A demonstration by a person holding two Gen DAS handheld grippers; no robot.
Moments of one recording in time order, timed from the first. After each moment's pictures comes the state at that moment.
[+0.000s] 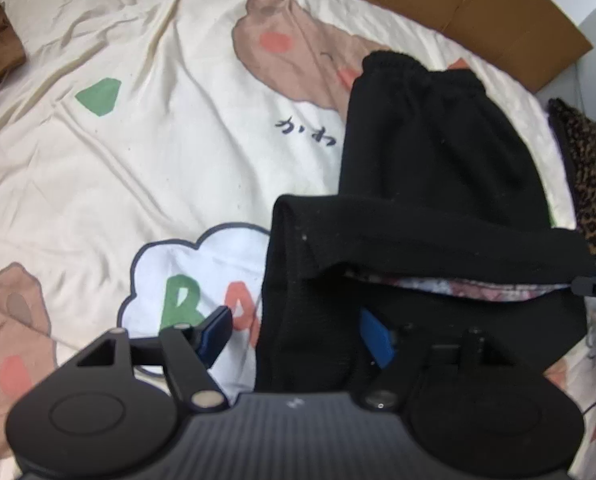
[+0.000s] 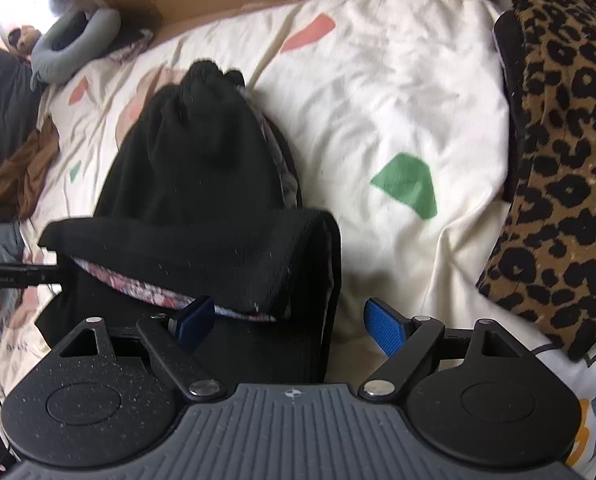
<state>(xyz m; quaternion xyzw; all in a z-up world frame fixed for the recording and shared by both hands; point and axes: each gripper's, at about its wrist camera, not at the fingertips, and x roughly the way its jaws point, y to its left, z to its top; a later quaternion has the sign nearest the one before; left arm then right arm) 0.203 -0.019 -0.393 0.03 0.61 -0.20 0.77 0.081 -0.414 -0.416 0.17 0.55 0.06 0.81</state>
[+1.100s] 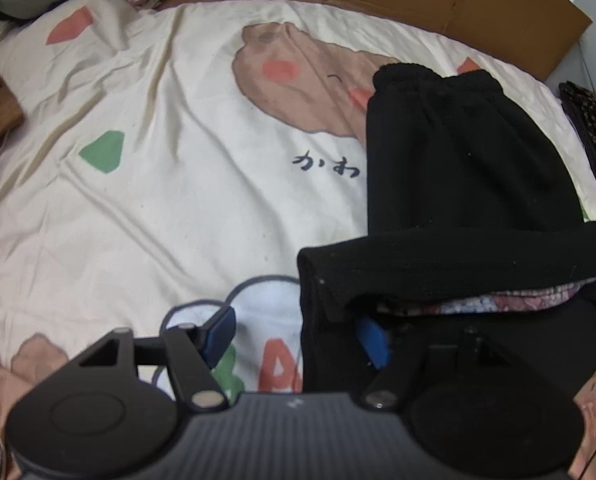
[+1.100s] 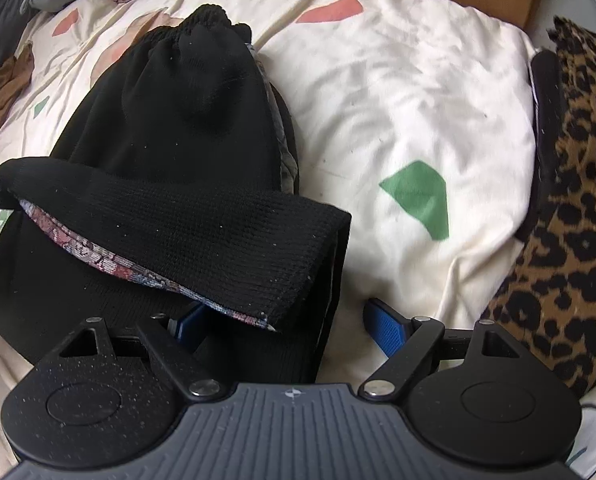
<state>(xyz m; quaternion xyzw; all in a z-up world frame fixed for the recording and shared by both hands) 0.217 -0.025 -0.398 0.08 0.56 -0.21 0.80 0.103 -0.381 -0.437 0.04 0.57 0.05 0.82</state>
